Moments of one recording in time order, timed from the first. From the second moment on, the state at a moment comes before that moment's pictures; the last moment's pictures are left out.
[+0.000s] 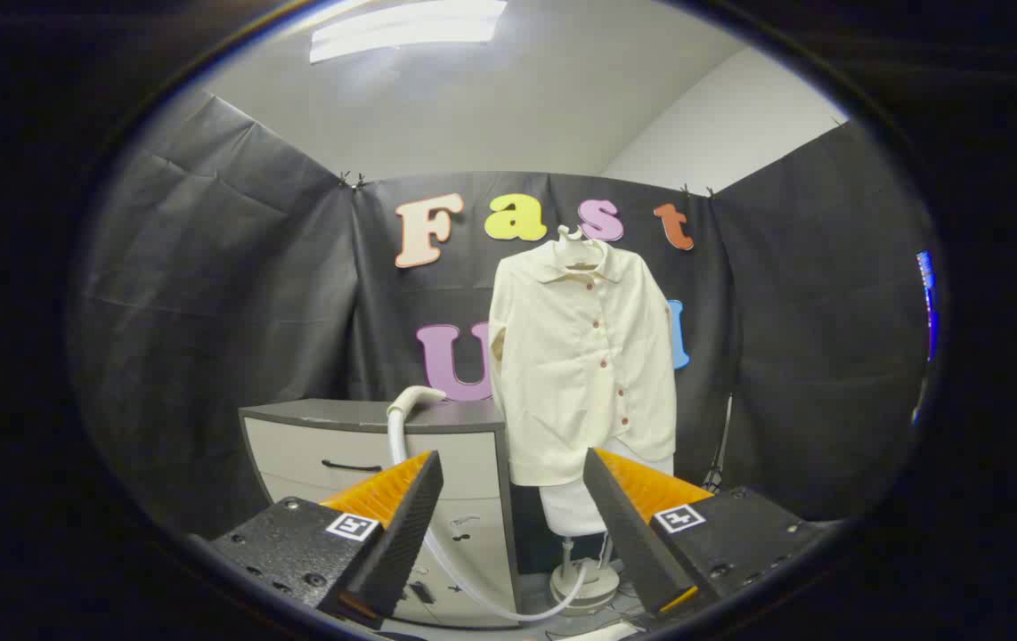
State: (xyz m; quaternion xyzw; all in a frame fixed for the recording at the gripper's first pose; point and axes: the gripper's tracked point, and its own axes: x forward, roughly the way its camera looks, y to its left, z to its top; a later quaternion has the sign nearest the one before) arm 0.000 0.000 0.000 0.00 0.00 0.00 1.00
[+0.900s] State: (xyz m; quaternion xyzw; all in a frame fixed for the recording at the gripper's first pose) arm 0.019 -0.015 0.010 0.03 0.00 0.00 1.00
